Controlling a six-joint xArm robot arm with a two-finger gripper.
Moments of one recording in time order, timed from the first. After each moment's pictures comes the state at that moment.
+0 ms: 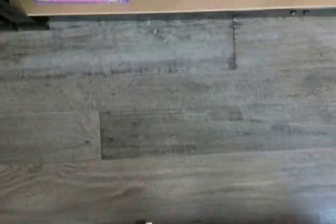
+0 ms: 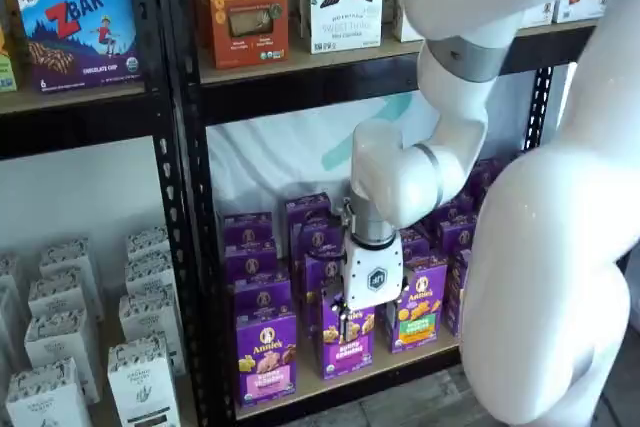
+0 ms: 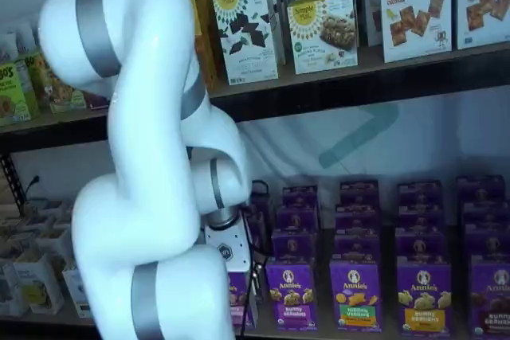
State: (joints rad) arm 0.26 -0.03 -0.36 -0.06 0.36 0.32
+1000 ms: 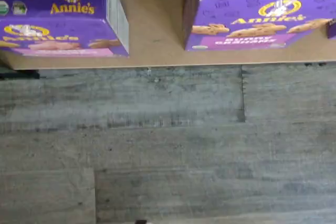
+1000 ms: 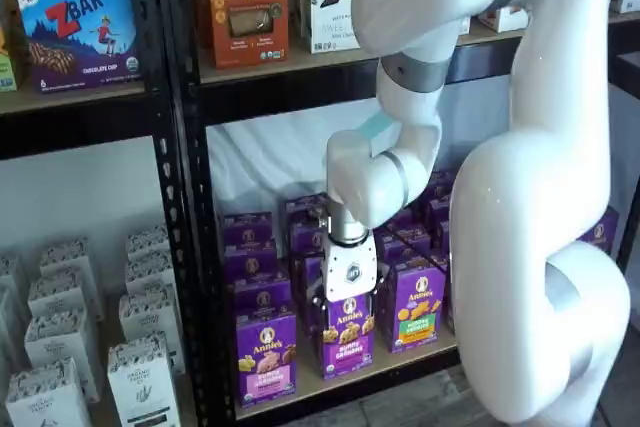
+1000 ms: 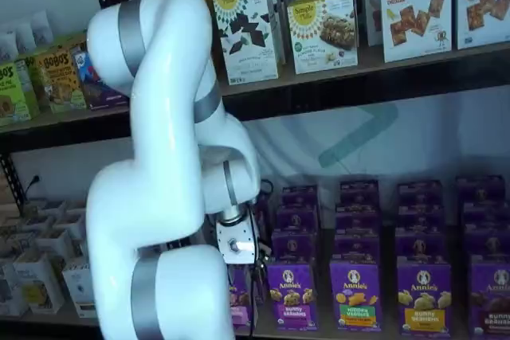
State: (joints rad) arm 0.24 0.33 -0.66 -0.16 0.30 0.40
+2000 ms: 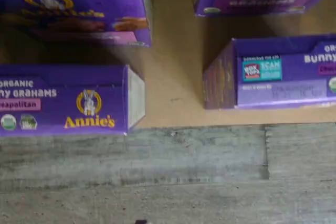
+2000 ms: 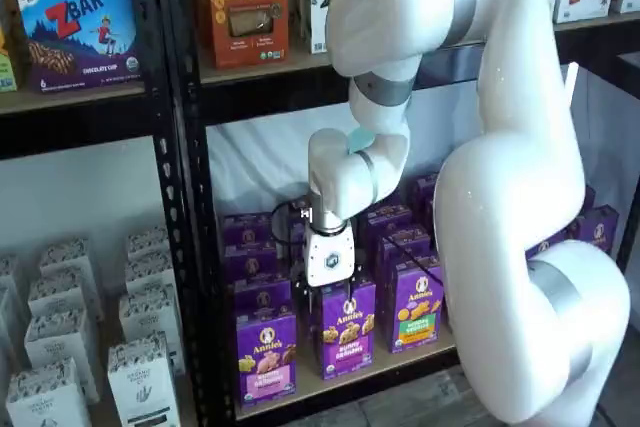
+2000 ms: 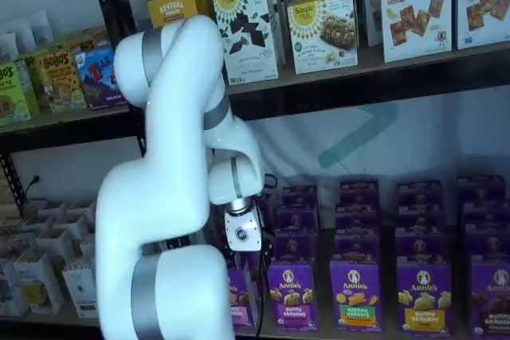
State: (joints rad) arm 0.24 0.58 -0.98 -0.07 0.35 0.31
